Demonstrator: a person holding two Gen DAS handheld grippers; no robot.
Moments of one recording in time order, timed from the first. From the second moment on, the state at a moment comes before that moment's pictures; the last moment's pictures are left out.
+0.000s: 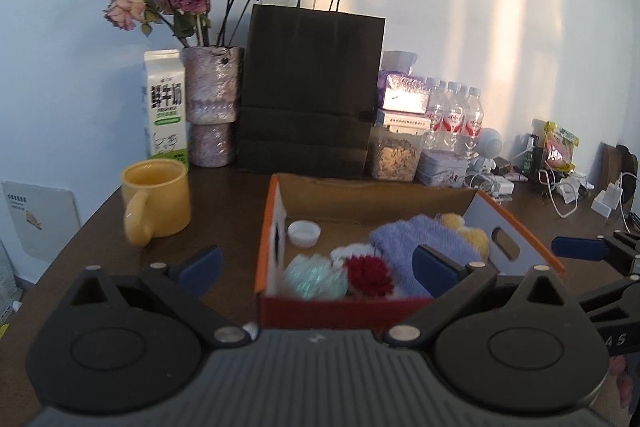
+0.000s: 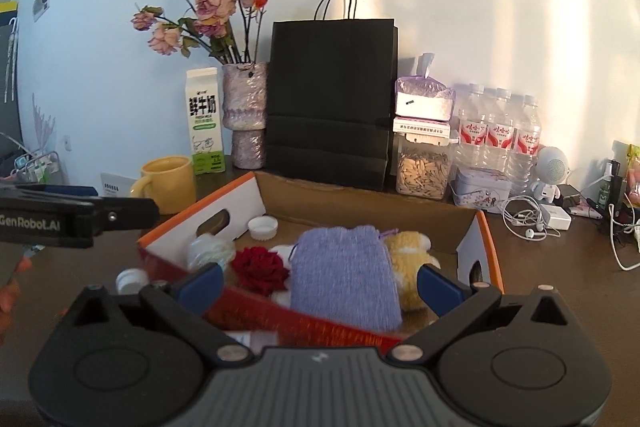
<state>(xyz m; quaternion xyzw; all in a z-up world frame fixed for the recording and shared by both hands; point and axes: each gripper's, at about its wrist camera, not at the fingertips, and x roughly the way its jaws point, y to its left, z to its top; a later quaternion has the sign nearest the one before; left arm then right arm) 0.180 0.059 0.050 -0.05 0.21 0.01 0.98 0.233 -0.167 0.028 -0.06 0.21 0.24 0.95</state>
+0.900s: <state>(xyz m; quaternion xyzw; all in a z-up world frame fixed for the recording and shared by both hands) 0.049 0.079 -0.006 -0.06 0.26 0.00 0.96 0.108 -0.215 -0.033 -0.07 0.28 0.23 0.93</state>
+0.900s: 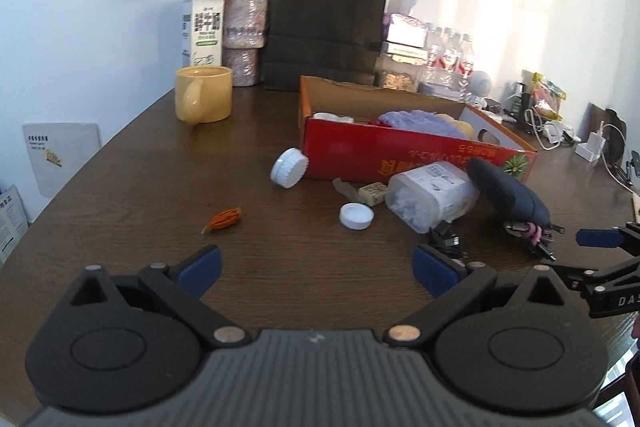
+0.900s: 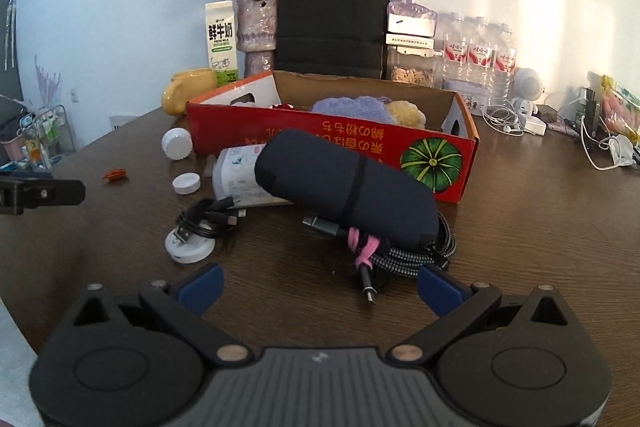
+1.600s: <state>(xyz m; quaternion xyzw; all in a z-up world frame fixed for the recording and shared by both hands) 0.099 0.035 -0.039 -0.01 0.31 -0.02 0.95 0.137 -0.173 -0.031 -0.02 0.29 0.32 0.90</state>
